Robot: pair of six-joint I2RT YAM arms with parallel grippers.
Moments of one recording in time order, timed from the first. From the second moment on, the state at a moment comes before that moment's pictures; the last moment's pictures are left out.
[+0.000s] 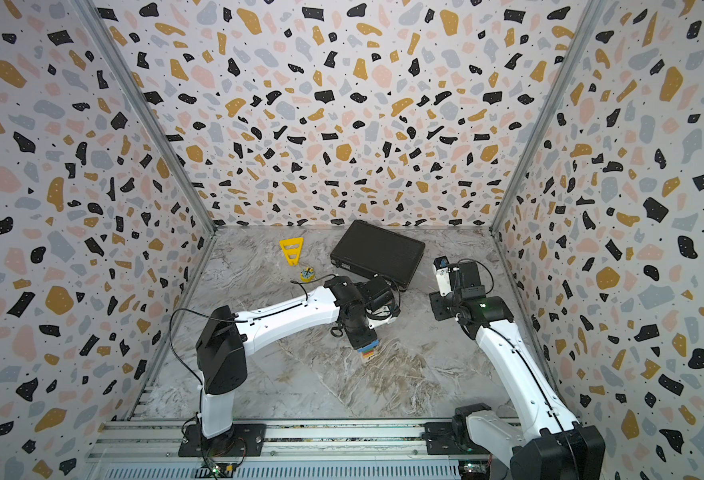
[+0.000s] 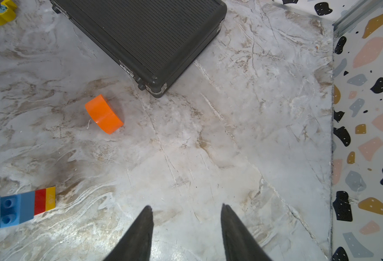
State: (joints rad) left arm -1.02 1.97 1.73 -1.14 0.02 0.14; right arm 0.21 1.08 0.98 -0.77 0.03 -0.11
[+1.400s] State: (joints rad) left arm -1.02 2.02 1.76 -1.15 0.02 0.18; right arm 0.20 1.08 0.97 -0.76 -0.01 -0.10
